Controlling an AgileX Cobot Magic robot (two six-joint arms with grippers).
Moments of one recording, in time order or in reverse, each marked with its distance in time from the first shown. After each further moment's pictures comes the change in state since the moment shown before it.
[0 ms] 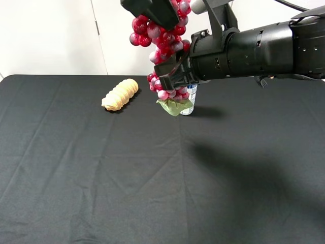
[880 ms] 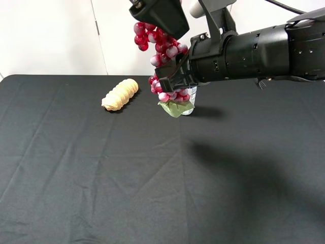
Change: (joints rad) left arm 0.000 -0.002 -0.005 0.086 -0.028 -0.211; right arm 0.000 0.011 0.000 0.000 -0.013 0.000
